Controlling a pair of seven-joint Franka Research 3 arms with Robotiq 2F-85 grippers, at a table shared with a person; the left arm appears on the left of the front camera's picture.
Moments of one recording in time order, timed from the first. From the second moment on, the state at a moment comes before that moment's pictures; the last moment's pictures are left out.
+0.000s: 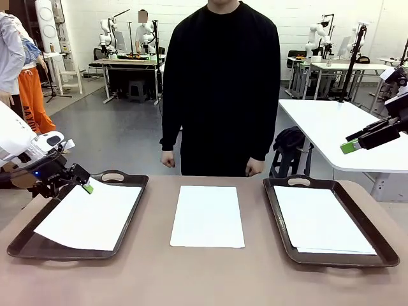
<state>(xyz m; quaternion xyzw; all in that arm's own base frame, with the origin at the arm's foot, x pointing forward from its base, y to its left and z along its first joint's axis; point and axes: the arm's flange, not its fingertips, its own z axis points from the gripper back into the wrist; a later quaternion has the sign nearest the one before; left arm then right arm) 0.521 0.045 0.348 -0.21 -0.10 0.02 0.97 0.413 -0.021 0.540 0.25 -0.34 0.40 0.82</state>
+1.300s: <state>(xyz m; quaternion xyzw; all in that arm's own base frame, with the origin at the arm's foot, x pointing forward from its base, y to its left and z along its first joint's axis) 0.514 0.055 0.357 -0.18 -0.11 0.04 0.98 0.413 -0.021 0.540 0.25 -0.34 0.40 0.82</state>
